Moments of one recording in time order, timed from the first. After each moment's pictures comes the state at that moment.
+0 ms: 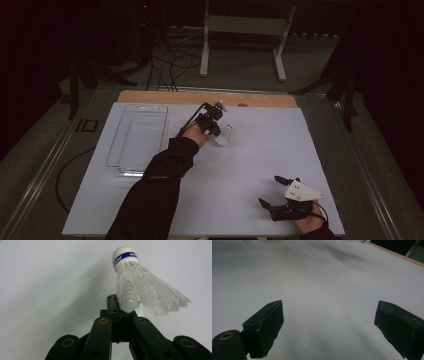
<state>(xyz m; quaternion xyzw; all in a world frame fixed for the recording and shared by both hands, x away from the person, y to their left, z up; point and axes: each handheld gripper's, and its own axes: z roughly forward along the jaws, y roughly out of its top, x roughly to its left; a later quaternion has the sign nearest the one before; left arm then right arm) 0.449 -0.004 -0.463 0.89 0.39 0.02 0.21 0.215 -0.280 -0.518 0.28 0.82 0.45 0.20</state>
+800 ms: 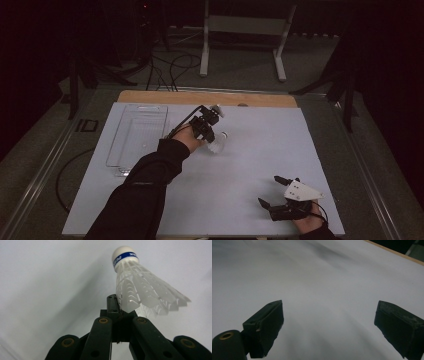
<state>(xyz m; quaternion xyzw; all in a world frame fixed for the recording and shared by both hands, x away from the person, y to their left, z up) 0.417 0.011 -0.434 0.91 0.37 0.01 0.17 0.215 -0.279 -0.519 0.29 0.82 0.45 0.20</state>
